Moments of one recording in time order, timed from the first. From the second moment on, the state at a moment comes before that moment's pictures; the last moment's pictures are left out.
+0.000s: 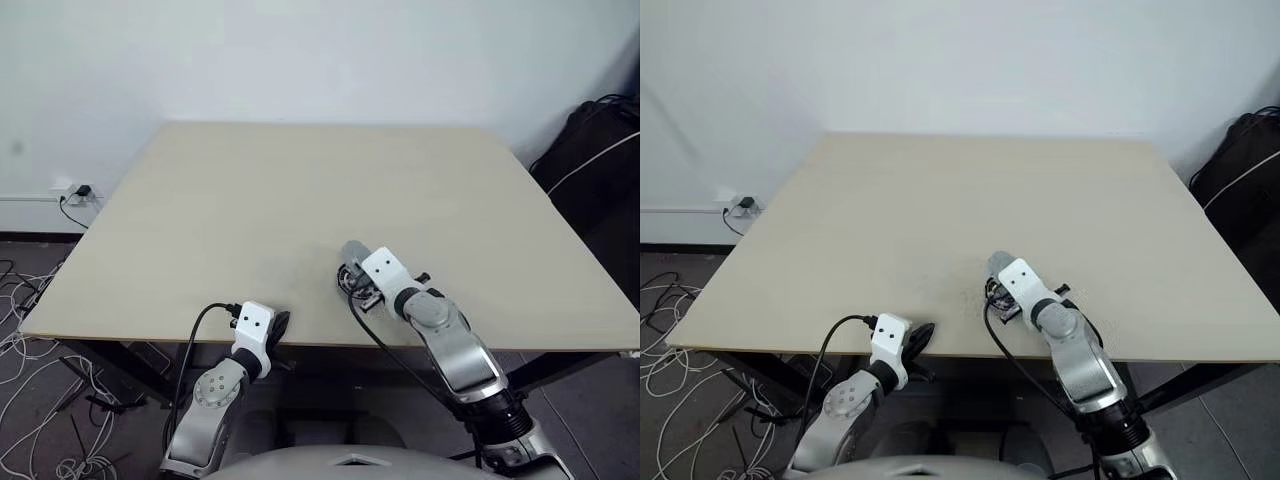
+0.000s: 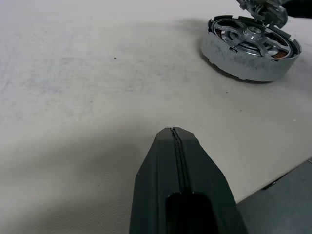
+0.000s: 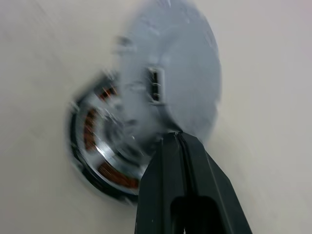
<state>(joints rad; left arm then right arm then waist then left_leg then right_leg) 0.26 0.11 -0.24 -0.11 -0.05 0.18 -0.32 -0.15 -0.36 0.32 -0.25 -0.23 0.86 0.32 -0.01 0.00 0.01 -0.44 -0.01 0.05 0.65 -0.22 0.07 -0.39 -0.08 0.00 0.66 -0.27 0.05</state>
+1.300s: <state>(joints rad) 0.26 0.11 -0.23 -0.08 -0.05 0.16 -0.33 -0.34 -0.41 0.21 0.26 -0.06 0.34 0.66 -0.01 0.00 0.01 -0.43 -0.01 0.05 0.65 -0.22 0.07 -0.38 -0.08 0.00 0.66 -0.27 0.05</state>
